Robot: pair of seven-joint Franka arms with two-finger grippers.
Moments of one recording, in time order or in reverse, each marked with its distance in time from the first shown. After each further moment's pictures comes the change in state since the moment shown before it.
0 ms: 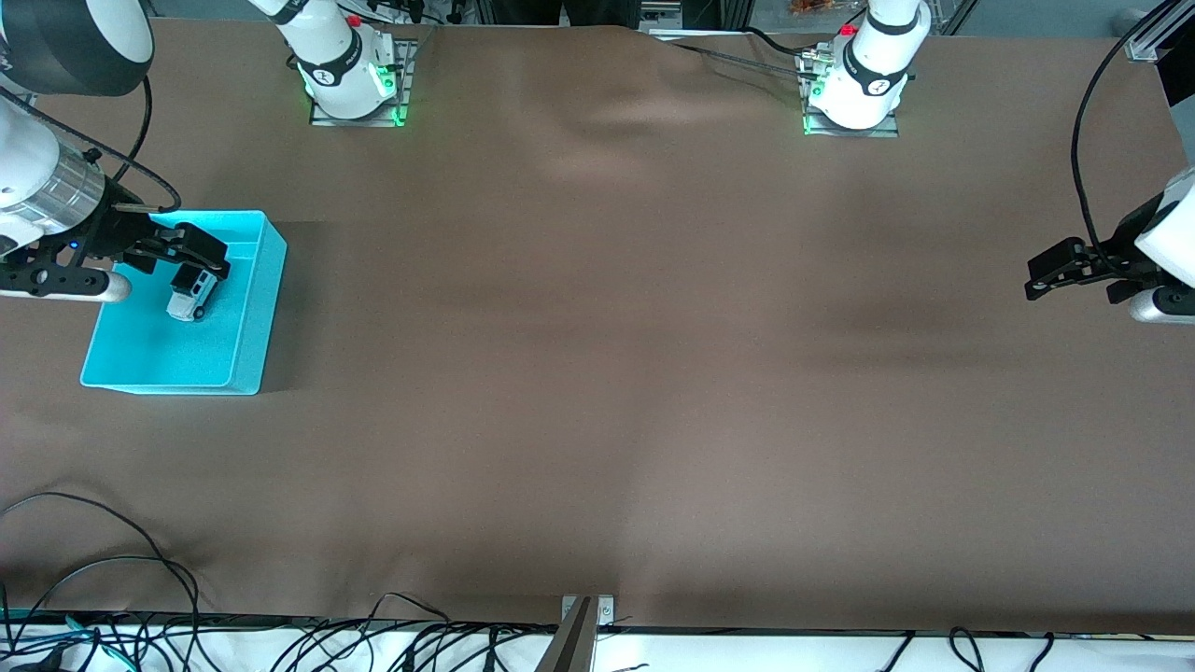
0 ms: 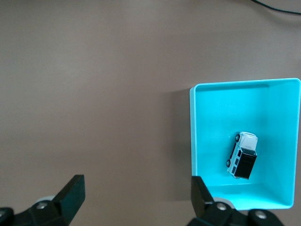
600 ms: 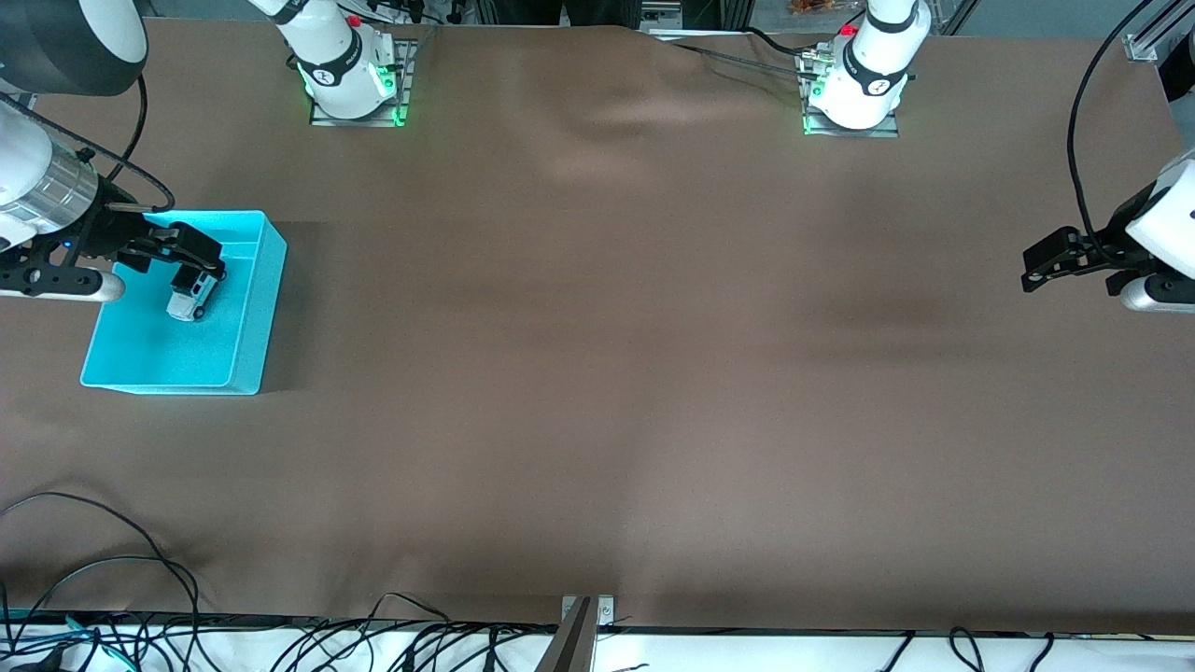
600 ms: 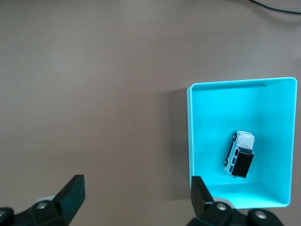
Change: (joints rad) left arm -0.147 -0.018 0.136 0.000 0.000 -0.011 0.000; right arm -0.004 0.000 -0.007 0.003 -0.003 -0.006 -0.004
